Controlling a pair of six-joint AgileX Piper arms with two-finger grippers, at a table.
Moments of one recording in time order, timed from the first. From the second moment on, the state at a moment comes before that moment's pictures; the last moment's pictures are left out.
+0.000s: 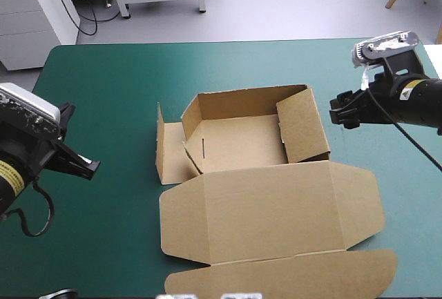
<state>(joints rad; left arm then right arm) -1.13 0.84 -1.30 0.94 1.25 -0.36 0.19 1.20 -1.61 0.09 1.24 -0.15</state>
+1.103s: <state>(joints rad) -1.13 0.84 -1.30 0.91 1.25 -0.36 0.19 1.86 -1.58 0.09 1.09 -0.13</state>
